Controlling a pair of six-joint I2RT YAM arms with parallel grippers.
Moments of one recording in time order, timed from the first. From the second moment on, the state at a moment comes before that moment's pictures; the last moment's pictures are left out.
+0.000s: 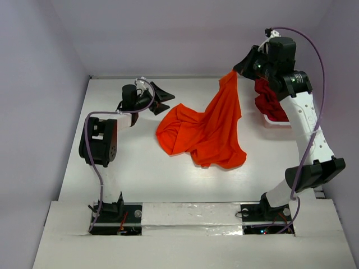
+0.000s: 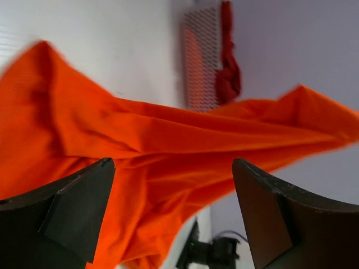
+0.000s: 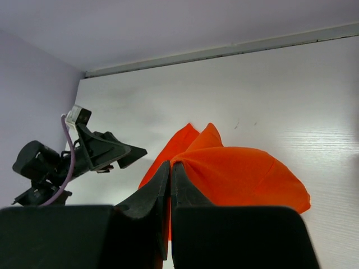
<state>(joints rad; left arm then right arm) -0.14 1.94 1.16 0.44 0.75 -1.07 0.22 1.57 1.94 -0.70 -0.15 0.49</state>
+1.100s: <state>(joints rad) -0.21 2.10 1.27 0.22 0.70 -0.88 0.22 1.57 1.96 -0.71 -0.15 0.49</state>
